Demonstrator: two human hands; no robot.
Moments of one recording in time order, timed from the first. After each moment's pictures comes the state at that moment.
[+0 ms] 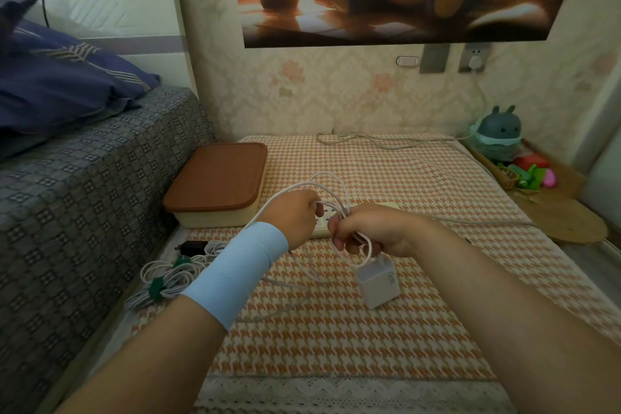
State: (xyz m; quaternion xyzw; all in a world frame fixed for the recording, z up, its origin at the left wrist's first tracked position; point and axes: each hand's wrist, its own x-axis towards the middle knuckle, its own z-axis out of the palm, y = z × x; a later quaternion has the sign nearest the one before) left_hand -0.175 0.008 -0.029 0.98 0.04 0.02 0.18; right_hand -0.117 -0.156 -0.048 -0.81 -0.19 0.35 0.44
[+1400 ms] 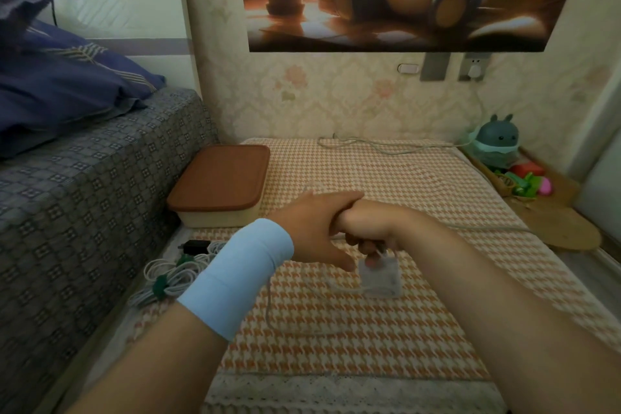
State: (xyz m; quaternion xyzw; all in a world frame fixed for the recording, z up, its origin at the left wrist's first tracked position) left_hand -0.200 -0.003 -0.007 0.97 -0.16 -0.02 0.17; right_hand -0.136 -0.137 -0.021 -0.87 -0.15 0.33 0.35
